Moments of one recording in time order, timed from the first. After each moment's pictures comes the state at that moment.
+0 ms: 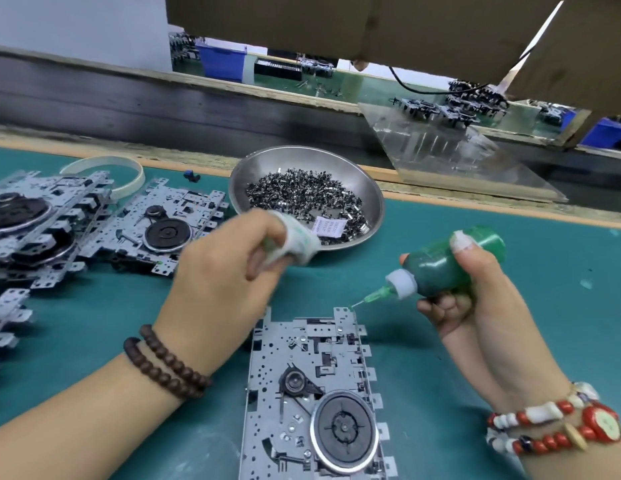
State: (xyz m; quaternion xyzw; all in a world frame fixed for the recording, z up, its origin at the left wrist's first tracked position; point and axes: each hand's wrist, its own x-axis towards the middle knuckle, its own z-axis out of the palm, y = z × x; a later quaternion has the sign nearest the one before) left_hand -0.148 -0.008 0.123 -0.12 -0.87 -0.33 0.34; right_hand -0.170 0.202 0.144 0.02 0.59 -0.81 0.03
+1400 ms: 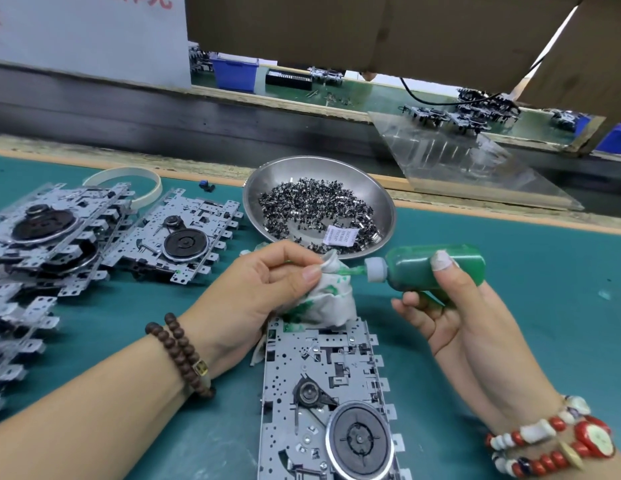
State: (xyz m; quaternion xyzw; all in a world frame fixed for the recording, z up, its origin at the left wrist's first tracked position) left_hand -0.152 -0.004 0.126 -0.01 -0.57 -0.82 -0.07; right_hand -0.165 0.190 0.136 -0.03 0.56 -0.83 0.06
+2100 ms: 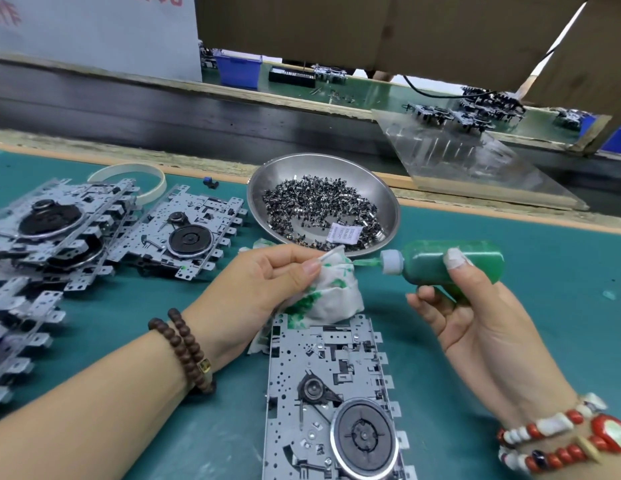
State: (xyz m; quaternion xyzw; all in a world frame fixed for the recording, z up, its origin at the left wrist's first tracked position) left_hand -0.154 -0.006 0.121 -0.01 -0.61 -0.79 -0.06; right_hand -0.167 0.194 0.138 -0.02 0.54 -0.84 0.07
